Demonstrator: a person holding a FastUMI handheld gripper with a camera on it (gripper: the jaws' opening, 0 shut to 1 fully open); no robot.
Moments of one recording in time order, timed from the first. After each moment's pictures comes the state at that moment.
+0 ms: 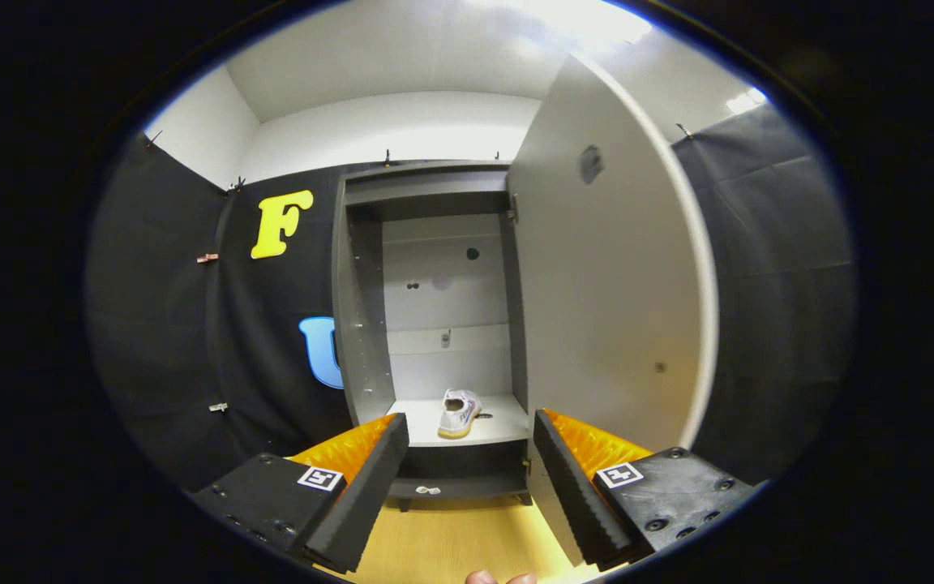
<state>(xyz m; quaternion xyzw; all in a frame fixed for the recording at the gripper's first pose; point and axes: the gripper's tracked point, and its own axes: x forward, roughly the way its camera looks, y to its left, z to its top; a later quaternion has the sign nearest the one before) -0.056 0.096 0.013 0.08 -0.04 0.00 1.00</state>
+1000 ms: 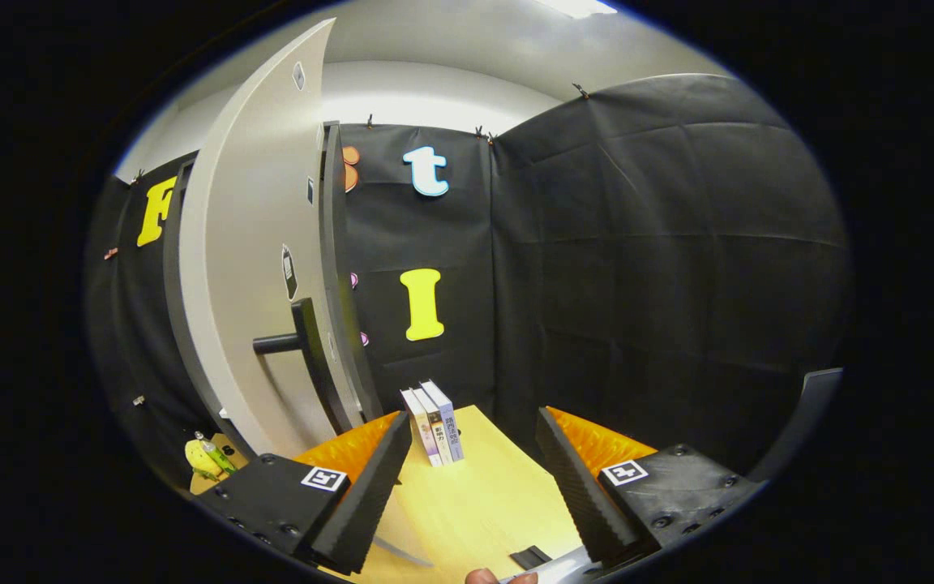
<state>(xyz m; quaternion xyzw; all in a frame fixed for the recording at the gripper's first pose) -0.017 -0.139 -0.043 0.10 0.04 -0.15 0.98</state>
